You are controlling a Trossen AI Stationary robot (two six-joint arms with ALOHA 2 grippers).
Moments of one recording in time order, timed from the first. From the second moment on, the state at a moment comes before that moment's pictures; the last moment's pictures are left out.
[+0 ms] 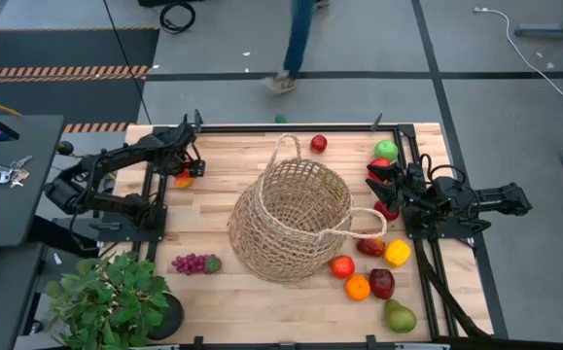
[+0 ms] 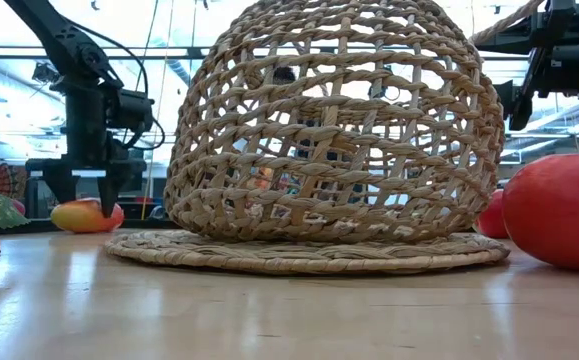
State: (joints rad) left arm 0.95 1.29 0.61 -0.71 -0.10 -0.51; right arm 0.07 0.01 0.01 0.27 0.47 0.40
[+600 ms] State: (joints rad) left arm 0.95 1.30 0.61 -0.68 -0.09 -0.49; right arm 0.07 0.01 0.01 0.27 0.47 0.40
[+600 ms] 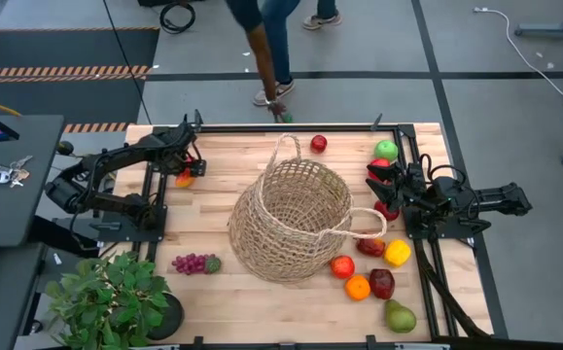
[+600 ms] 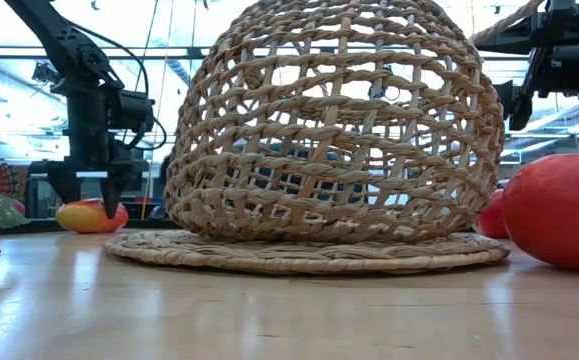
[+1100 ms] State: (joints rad) left arm 0.93 1.17 0.61 -0.59 0.13 -0.58; right arm 0.07 0.01 0.01 0.27 0.47 0.40
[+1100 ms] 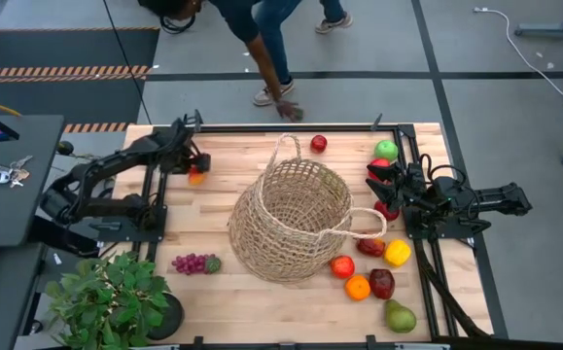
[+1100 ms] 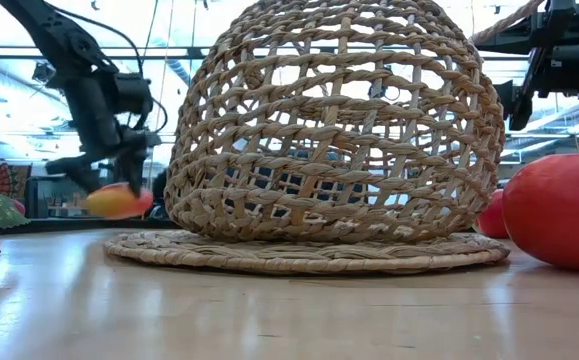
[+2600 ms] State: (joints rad) left arm 0.53 1.09 0.71 0.91 0.29 -1.18; right arm 0.07 0.01 0.01 0.27 0.47 0.40
